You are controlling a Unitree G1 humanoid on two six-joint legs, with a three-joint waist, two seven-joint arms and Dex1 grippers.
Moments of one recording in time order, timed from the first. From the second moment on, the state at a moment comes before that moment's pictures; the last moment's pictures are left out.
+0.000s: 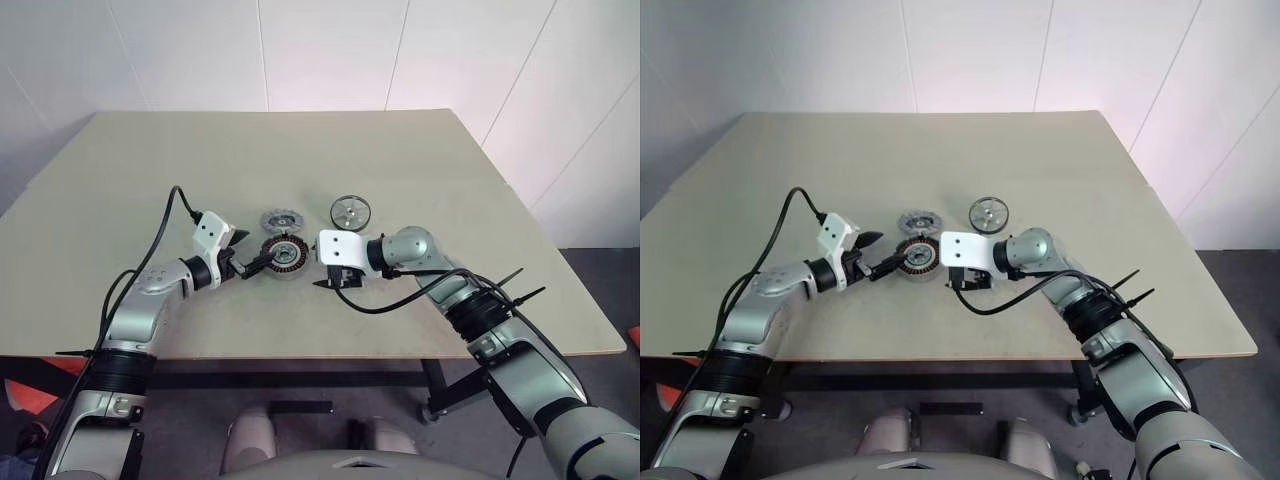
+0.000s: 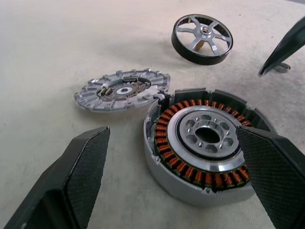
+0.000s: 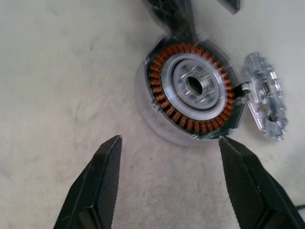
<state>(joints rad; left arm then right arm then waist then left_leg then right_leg) -0.31 0.47 0.00 0.12 -0.29 0.33 -0.75 -0.70 -0.41 0.51 0.41 -0.19 -0.08 1.02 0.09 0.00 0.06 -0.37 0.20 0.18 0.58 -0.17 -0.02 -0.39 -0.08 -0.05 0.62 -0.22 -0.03</state>
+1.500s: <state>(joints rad) -0.22 0.47 0.05 0.08 -0.29 0.32 -0.70 -1.11 -0.20 0.62 1.03 -0.52 -0.62 0.96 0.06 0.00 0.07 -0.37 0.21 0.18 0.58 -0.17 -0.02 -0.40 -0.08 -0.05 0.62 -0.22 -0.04</state>
